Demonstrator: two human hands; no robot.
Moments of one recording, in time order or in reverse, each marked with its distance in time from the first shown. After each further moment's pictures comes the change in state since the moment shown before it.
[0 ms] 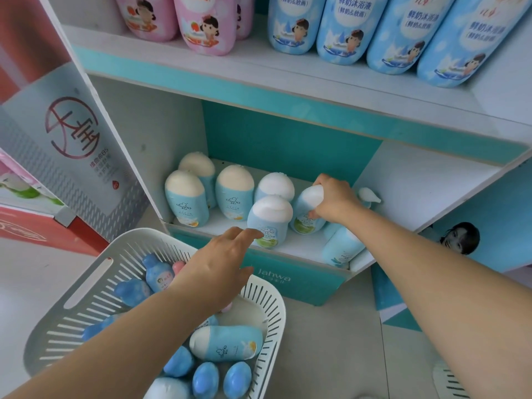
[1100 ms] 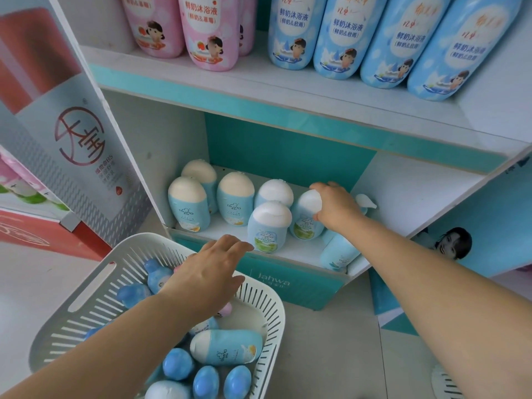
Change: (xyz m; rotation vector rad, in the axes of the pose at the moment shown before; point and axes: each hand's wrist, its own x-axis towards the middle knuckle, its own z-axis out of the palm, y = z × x) left_hand -0.010 -0.013 -0.003 0.160 -0.038 0.041; right_hand -0.007 0.002 0.000 -0.157 0.055 -0.085
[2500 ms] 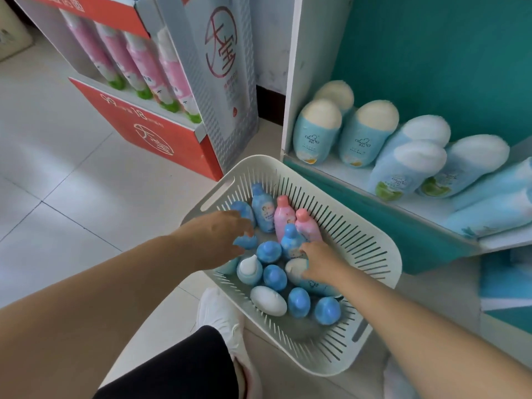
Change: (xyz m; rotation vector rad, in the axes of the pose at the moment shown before) left_hand -0.122 -0.133 0.003 0.042 -0.290 -0.285; right_hand -0.106 -0.140 0.216 -0.031 -0.580 -0.336
